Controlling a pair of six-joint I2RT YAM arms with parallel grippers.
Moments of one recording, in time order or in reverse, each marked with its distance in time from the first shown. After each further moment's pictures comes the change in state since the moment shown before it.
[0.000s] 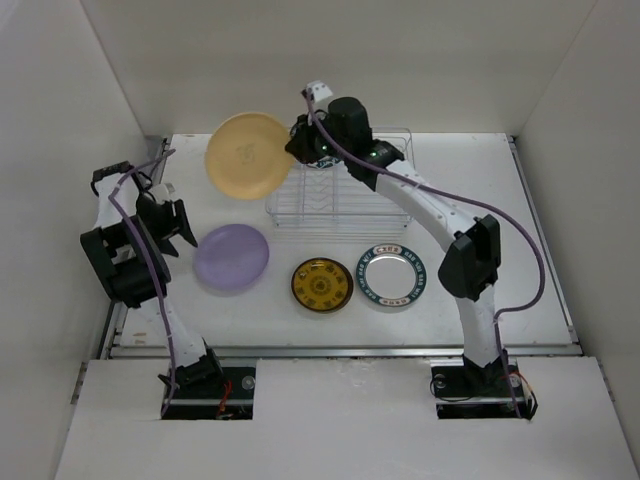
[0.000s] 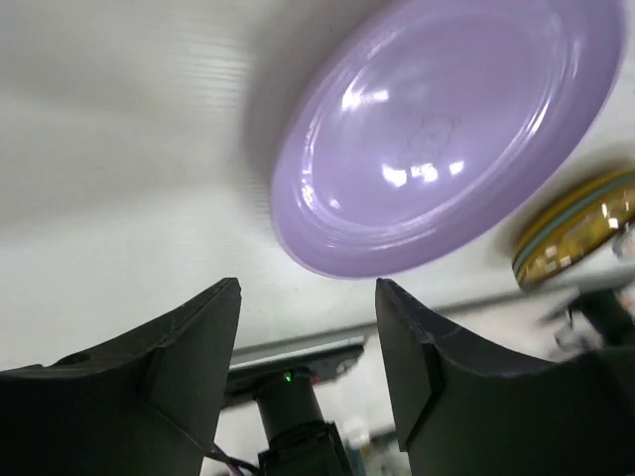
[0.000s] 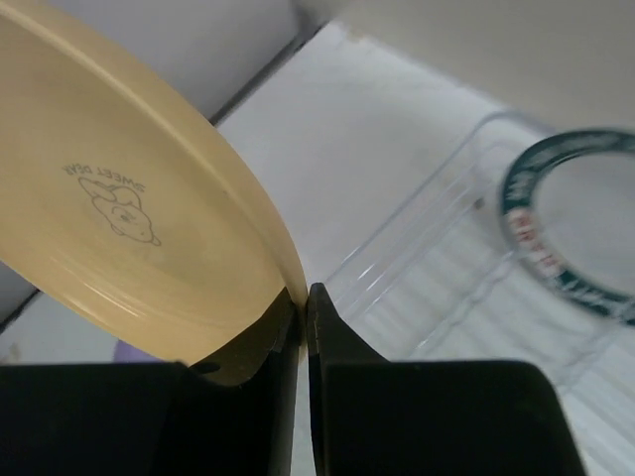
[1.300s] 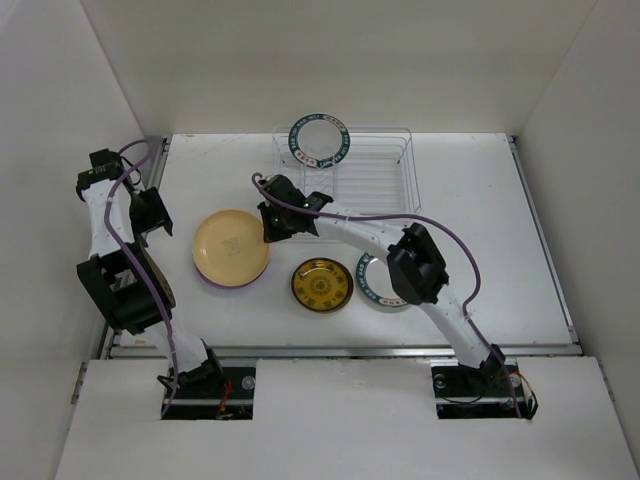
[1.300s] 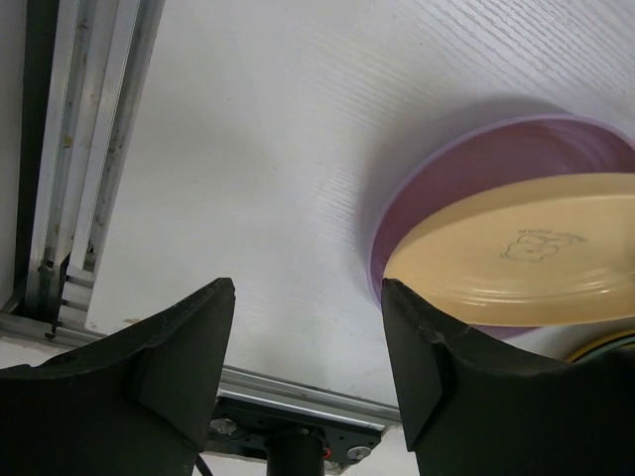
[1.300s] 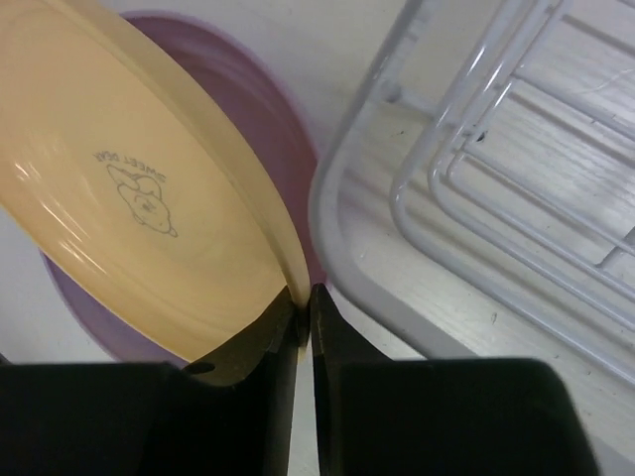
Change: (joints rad) left arm 0.019 -0.259 -0.054 0.196 -0.309 -0.203; right arm 0.268 0.320 0.058 -0.352 0.166 0.317
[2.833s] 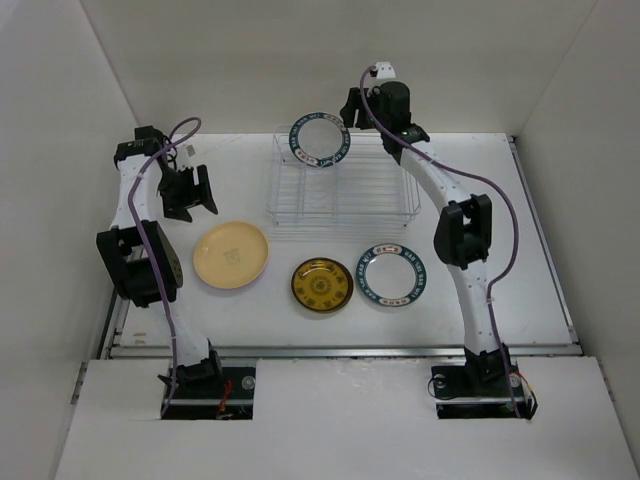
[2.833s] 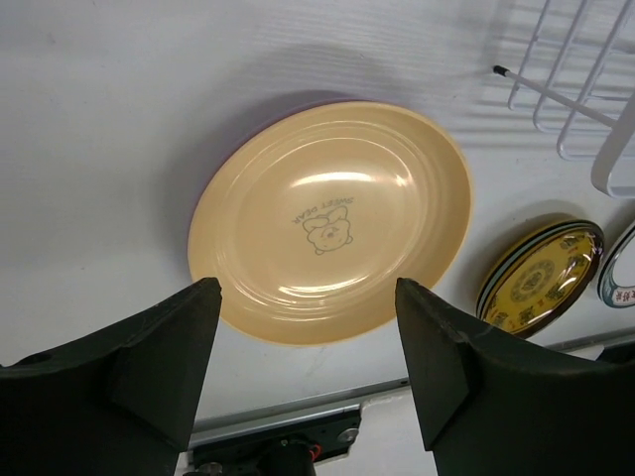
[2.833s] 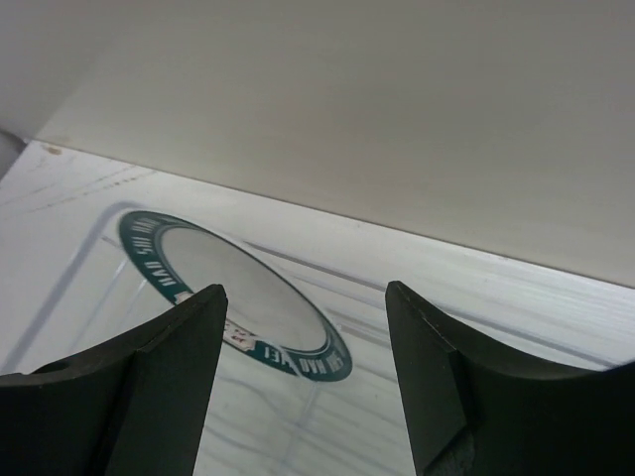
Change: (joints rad) left arm -0.214 0.169 0.208 -0.076 0.274 0.095; right arm -0.548 0.004 0.213 0.425 -0.040 -0.313
